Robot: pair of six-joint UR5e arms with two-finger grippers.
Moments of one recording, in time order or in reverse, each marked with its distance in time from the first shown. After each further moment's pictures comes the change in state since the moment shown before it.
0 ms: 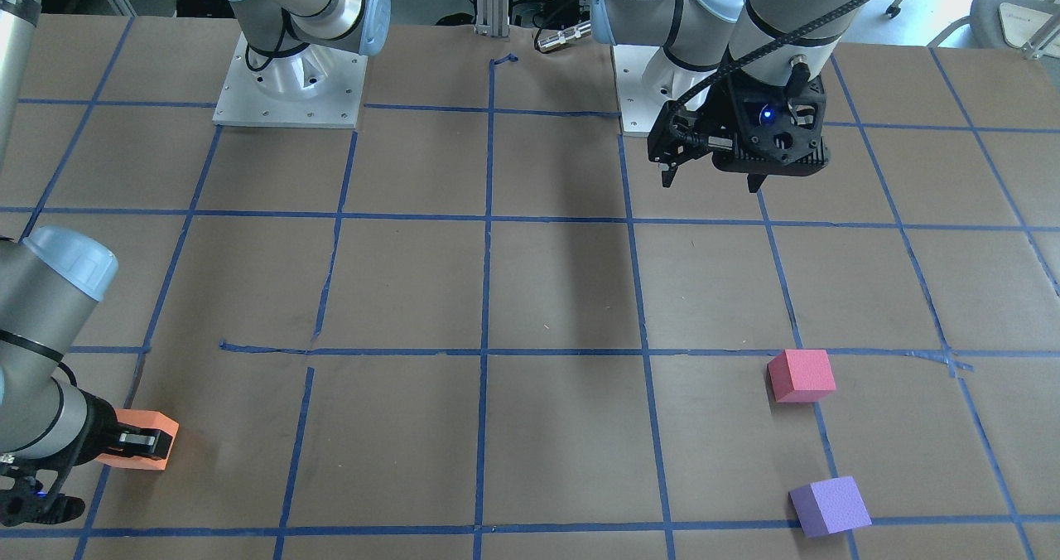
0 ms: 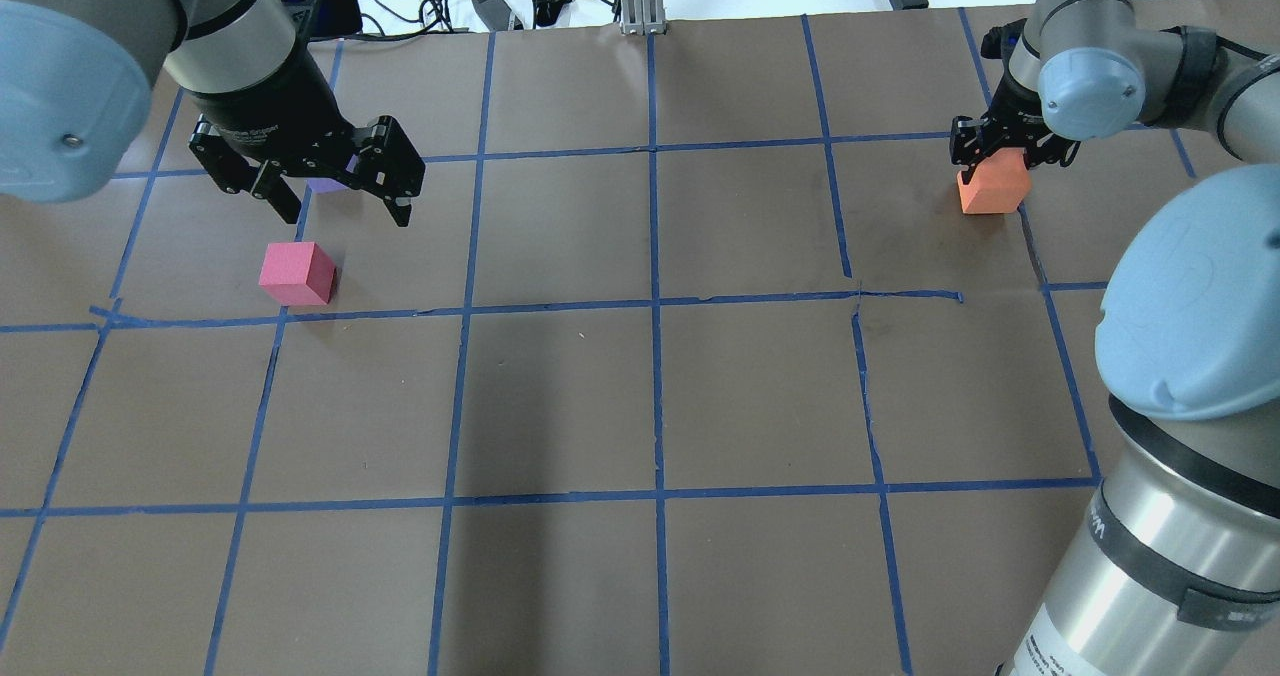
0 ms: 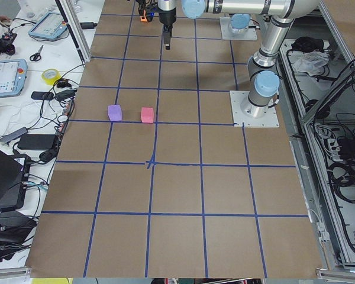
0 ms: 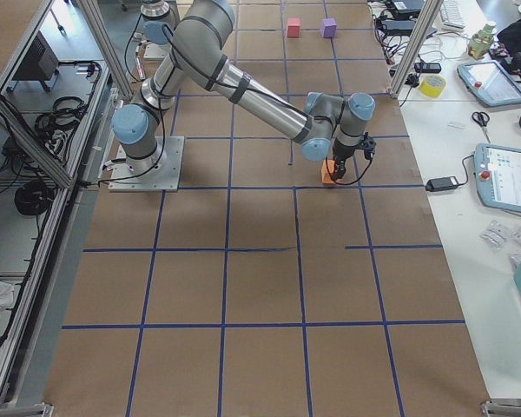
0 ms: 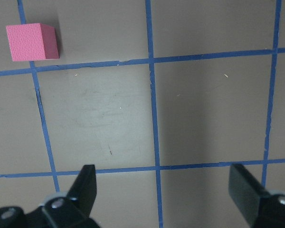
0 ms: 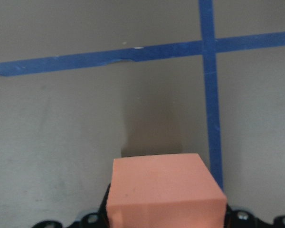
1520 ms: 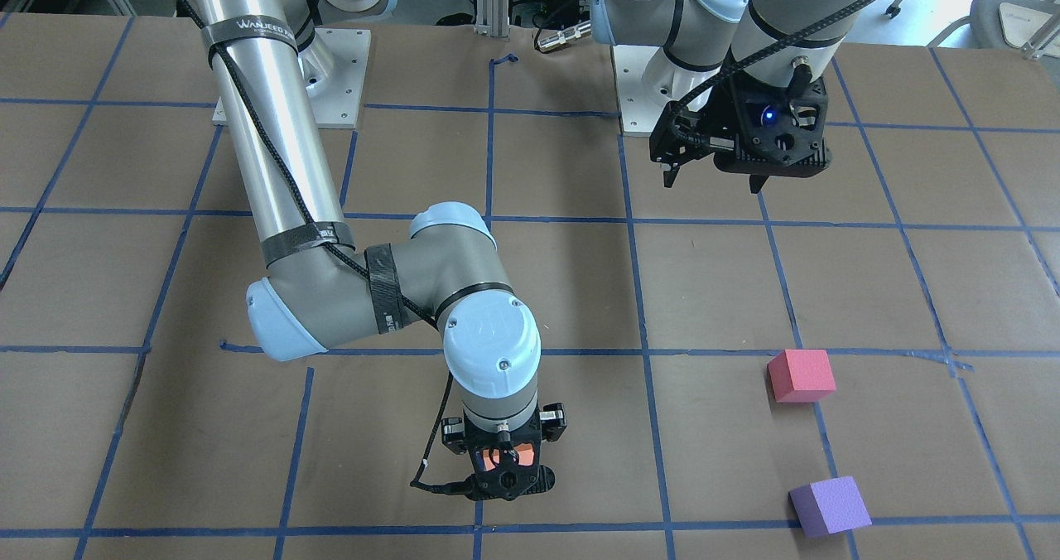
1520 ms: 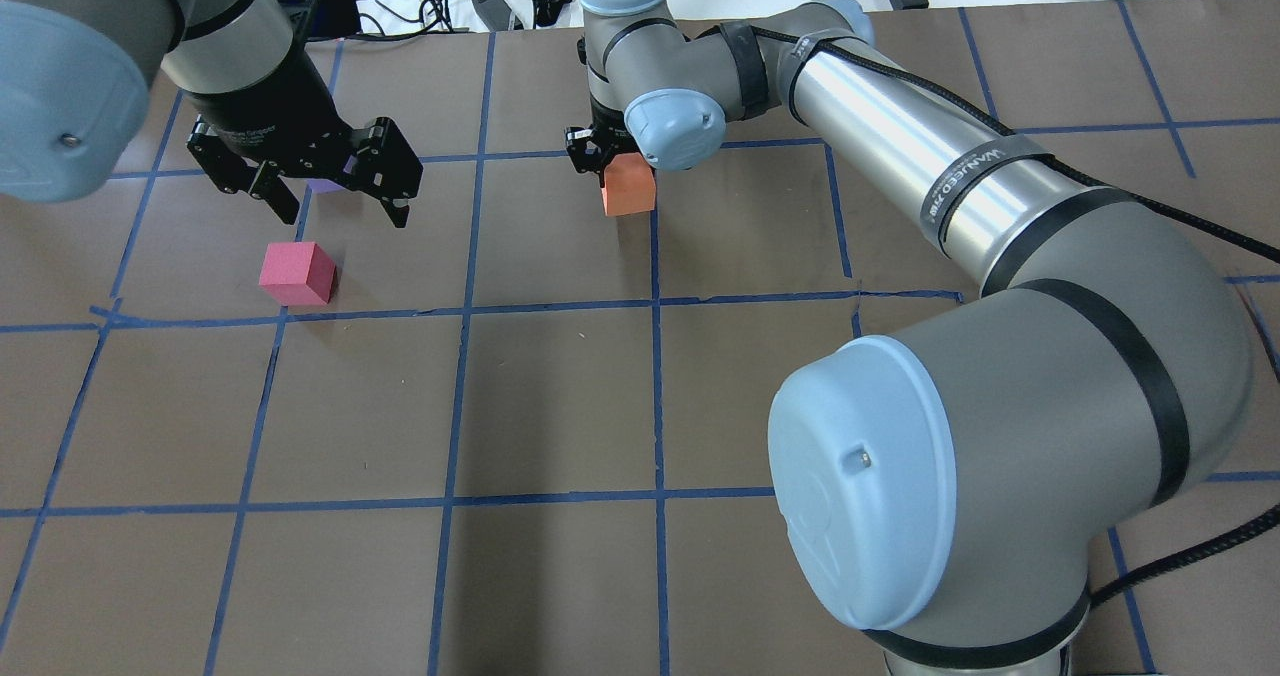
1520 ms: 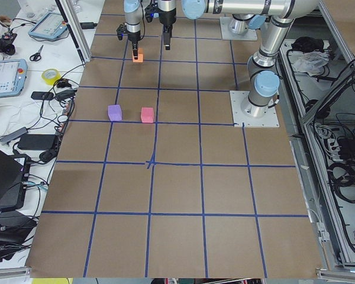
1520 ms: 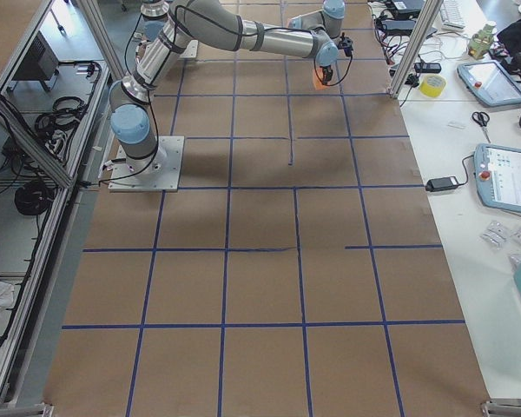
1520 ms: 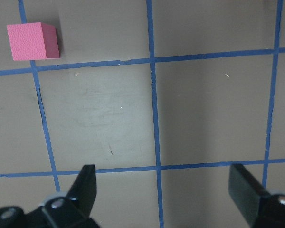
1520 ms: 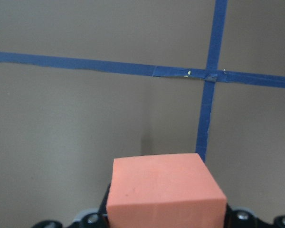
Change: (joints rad) left arm 0.004 0.001 -0.002 0.000 0.000 0.019; right arm 0.585 0.161 -0.313 0.035 0.104 0.409
